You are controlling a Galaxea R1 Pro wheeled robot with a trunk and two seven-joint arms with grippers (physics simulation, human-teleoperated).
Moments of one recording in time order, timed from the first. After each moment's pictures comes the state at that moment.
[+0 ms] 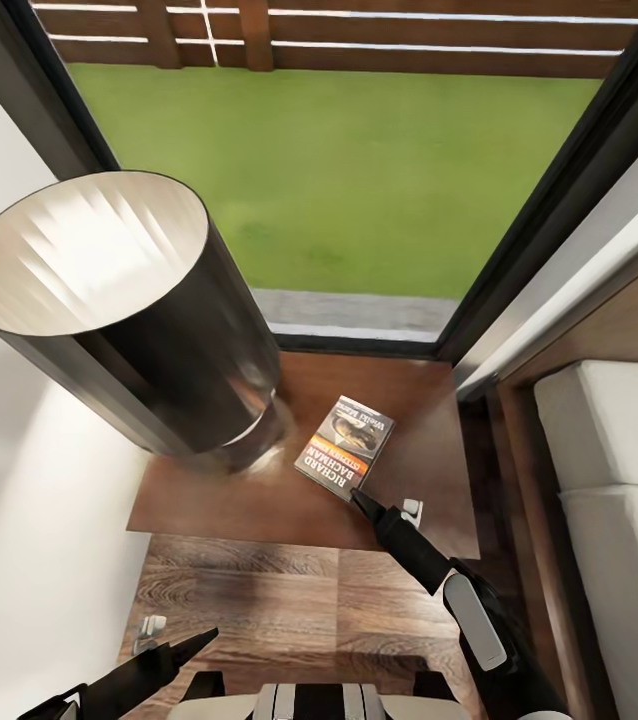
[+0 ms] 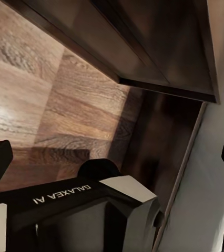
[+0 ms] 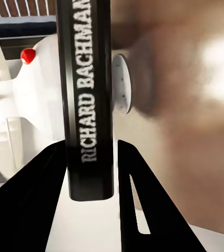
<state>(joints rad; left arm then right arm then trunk) -0.46 0.20 0.39 -0.23 0.11 0.11 -1.22 -0.41 0.08 -0.05 -0.98 -0.85 0.48 0.75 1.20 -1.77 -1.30</state>
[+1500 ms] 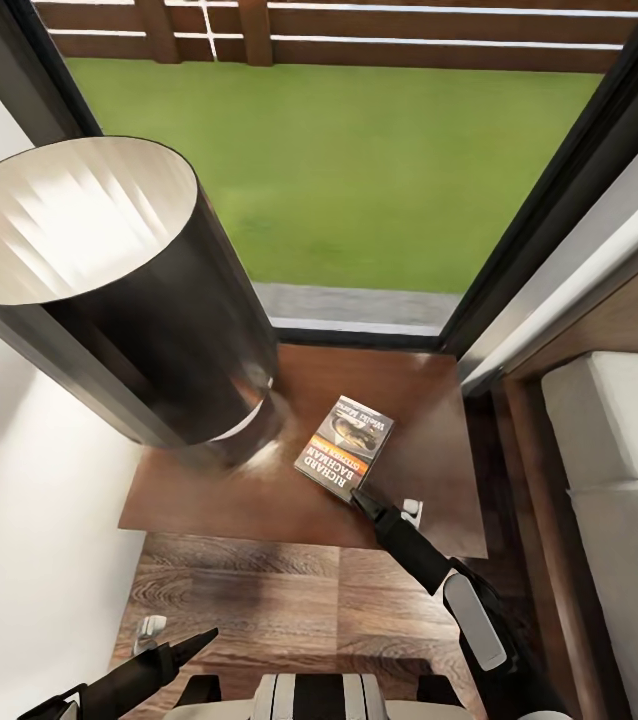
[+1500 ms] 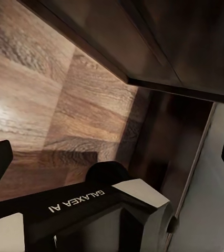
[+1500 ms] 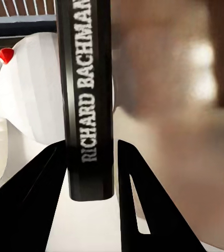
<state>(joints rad) -0.46 0.20 0.39 -0.23 0.11 0.11 -1.22 -0.41 0.08 -0.04 -0.98 -0.86 0.48 0.75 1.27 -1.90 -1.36</state>
